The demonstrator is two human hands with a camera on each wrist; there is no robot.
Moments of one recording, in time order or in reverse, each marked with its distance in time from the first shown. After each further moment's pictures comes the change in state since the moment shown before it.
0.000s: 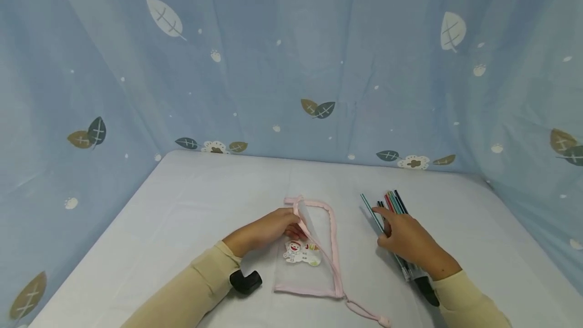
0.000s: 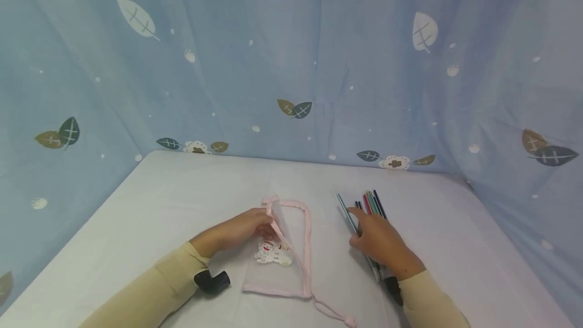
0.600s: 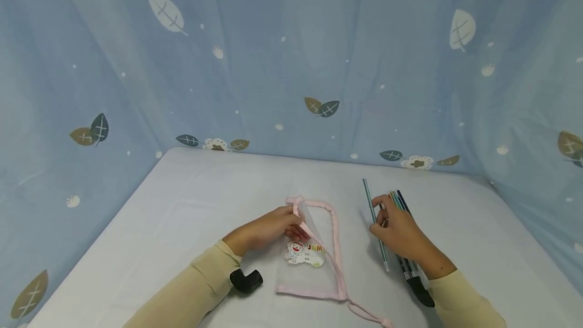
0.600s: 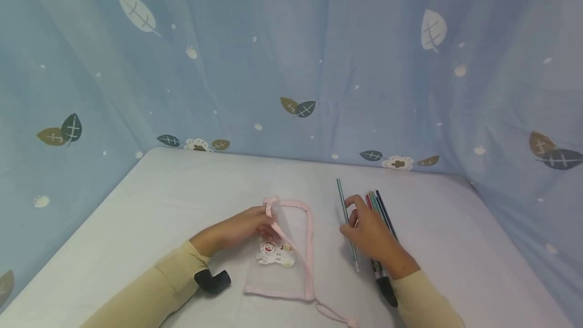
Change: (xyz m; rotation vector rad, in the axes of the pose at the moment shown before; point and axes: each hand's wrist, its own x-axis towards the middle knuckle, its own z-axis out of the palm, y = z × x) left_hand 0.001 -0.007 -0.009 -0.083 -0.032 0.006; right_hand 0.013 -0.019 0.001 0.242 0.060 -0.009
